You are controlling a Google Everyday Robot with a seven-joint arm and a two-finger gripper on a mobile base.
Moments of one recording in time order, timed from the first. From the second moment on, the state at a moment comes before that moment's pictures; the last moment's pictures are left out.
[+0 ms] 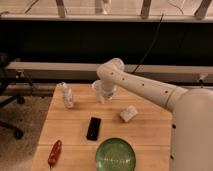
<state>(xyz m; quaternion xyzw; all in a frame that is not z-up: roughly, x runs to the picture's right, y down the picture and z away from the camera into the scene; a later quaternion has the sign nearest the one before) 0.000 0.078 0.837 -0.30 -0.13 -0.17 0.93</state>
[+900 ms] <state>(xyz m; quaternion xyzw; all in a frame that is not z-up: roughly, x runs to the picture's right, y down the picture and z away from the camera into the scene) -0.077 0.133 0.792 -0.33 -0.16 -0.28 0.89</state>
